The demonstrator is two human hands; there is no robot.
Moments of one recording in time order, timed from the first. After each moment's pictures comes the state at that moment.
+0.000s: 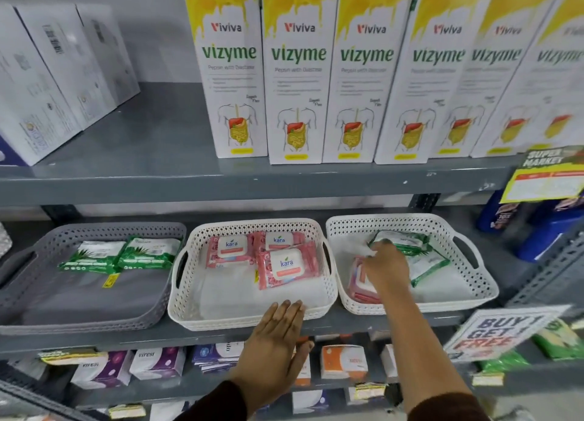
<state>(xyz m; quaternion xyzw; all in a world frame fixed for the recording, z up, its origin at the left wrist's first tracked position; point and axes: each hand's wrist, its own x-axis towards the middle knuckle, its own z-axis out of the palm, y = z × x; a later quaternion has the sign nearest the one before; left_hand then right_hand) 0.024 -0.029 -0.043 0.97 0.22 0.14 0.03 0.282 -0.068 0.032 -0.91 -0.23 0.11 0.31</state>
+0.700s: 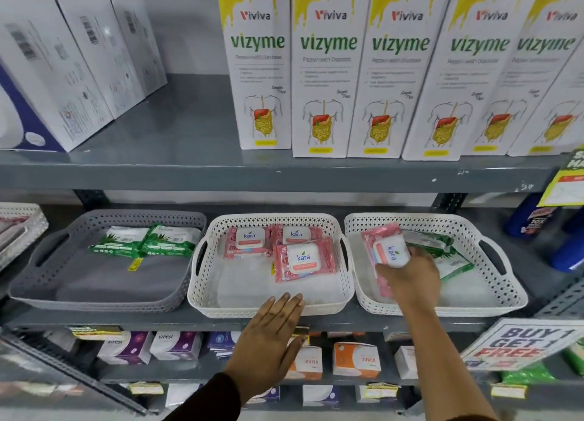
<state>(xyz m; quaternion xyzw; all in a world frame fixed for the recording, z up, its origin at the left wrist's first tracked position) -0.001 -0.014 -0.048 0.97 0.22 0.11 0.05 0.294 -0.087 0.002 -0.90 -0.22 0.04 0.37</state>
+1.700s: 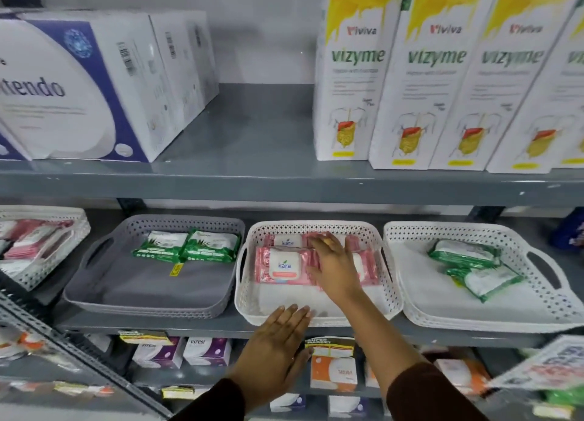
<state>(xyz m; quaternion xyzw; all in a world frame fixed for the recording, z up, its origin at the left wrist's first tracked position) -0.072 0.033 -0.053 0.96 0.17 0.20 0.05 0.146 0.057 -0.010 -0.76 -0.61 -0.02 0.24</state>
